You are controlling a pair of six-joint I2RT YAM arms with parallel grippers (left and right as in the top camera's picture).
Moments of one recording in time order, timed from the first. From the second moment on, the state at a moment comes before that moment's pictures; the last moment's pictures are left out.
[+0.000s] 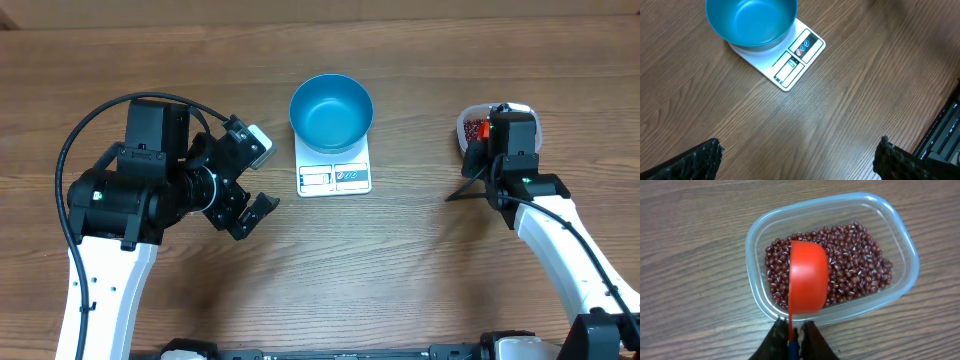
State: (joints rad) left arm -0.16 1.24 1.43 -1.25 0.42 0.56; right arm 0.05 1.42 0.86 -0.33 0.22 0.20
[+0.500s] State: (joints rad) left arm -0.16 1.24 1.43 -1.25 0.42 0.56; right arm 0.05 1.42 0.95 -0.43 0.22 0.15
